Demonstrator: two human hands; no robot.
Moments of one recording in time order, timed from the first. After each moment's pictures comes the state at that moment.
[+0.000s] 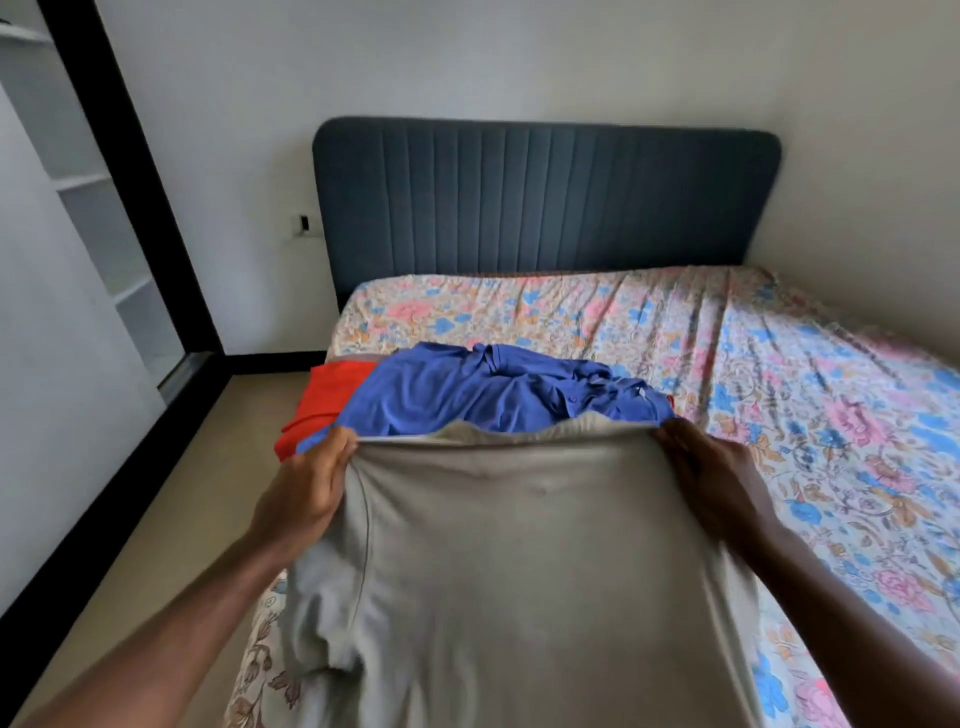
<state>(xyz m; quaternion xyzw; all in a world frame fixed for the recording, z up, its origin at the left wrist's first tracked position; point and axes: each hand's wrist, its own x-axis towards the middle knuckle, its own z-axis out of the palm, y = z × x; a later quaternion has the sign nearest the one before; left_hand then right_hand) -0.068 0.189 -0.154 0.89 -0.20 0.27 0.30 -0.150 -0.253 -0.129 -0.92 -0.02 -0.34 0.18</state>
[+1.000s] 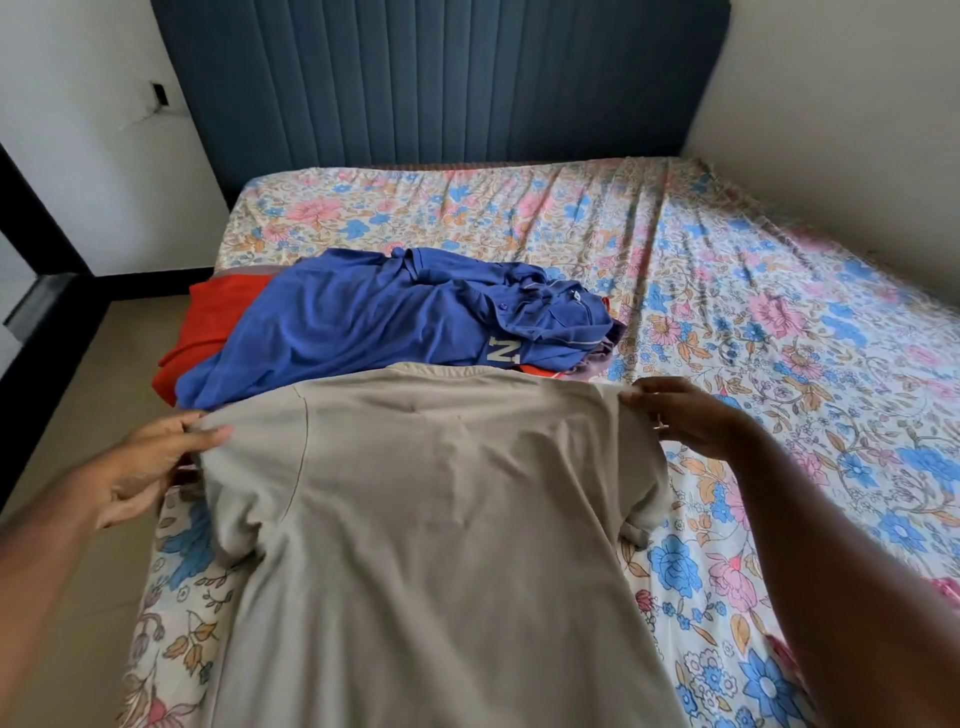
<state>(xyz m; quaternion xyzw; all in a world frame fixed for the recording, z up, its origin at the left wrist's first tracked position) -0.014 0.233 -0.209 0.77 0.05 -0.21 0.60 -0.130 -0.360 -0.193 -0.79 0.17 0.11 0.58</state>
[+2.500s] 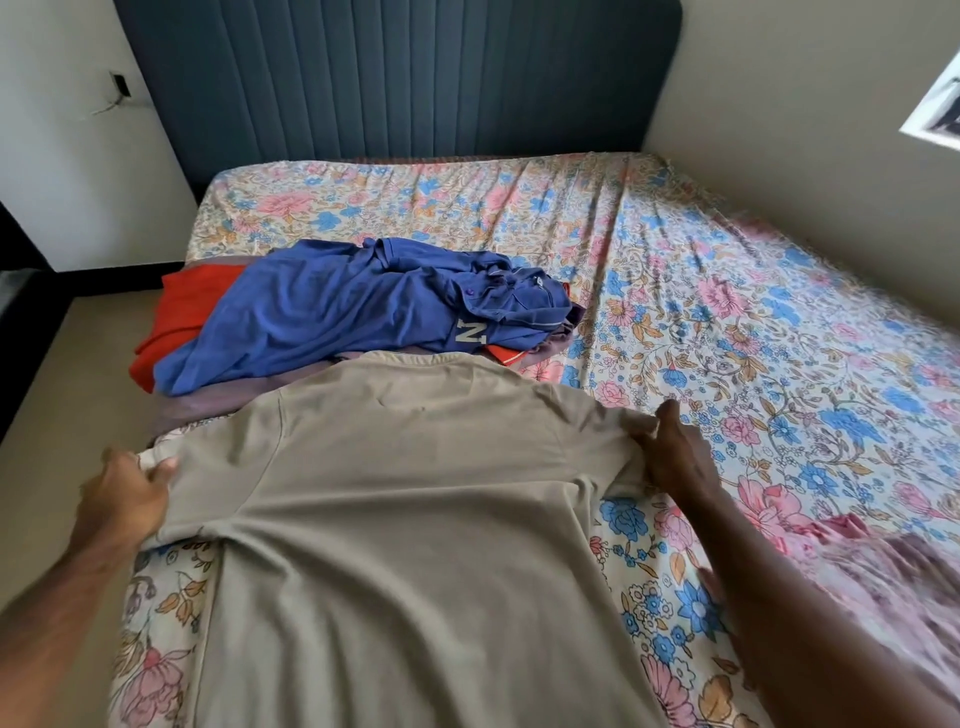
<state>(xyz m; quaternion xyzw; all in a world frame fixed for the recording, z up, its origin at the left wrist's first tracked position) -0.070 0.235 -0.257 0.94 0.22 0.02 0.27 -0.236 -0.330 -0.226 -0.89 0.33 -0.11 0.31</state>
